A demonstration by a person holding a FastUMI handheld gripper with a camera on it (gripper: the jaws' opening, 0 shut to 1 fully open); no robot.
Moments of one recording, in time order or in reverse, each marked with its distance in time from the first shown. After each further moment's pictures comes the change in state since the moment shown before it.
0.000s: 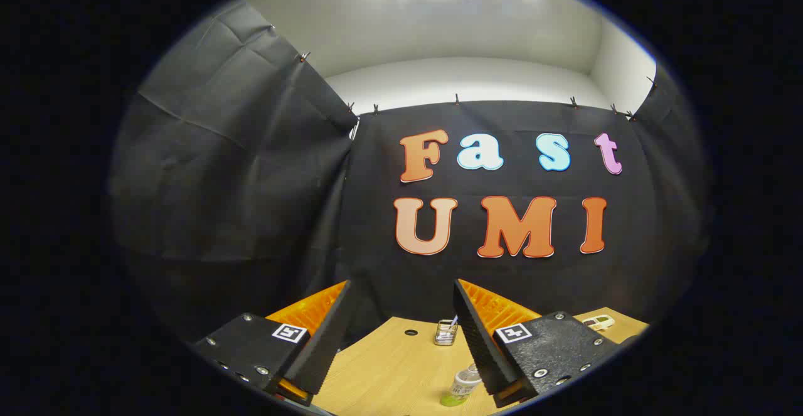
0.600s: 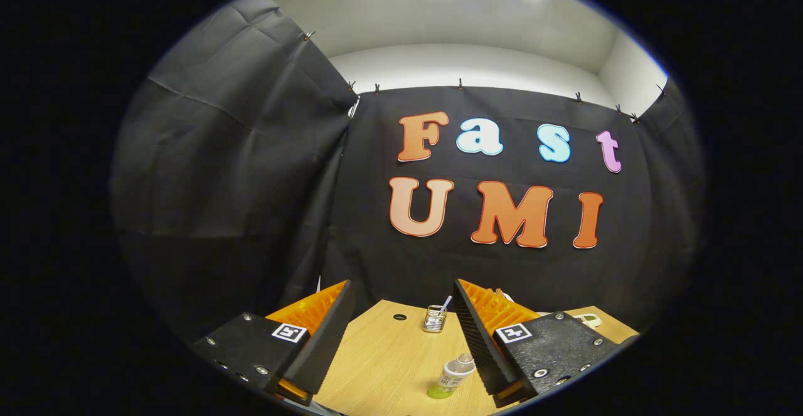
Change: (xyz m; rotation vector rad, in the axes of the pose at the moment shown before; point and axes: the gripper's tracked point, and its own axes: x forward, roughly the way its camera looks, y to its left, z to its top) arm -0.001 -0.003 -0.021 -0.037 0.095 -0.018
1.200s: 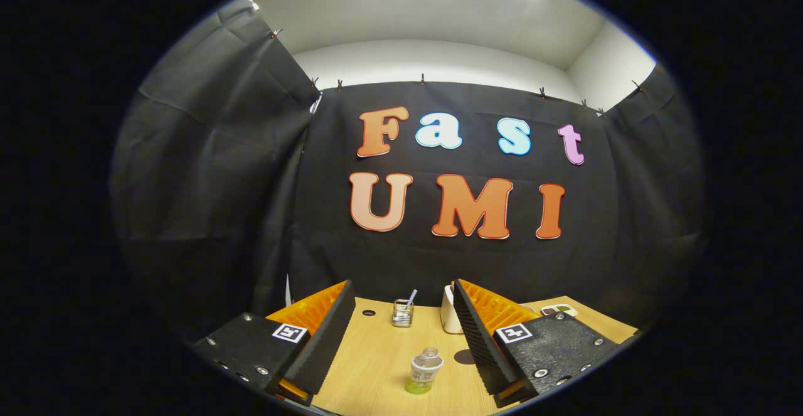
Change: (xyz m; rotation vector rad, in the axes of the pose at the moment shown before) arm -0.010 -0.055 -0.008 0.011 0.044 -0.183
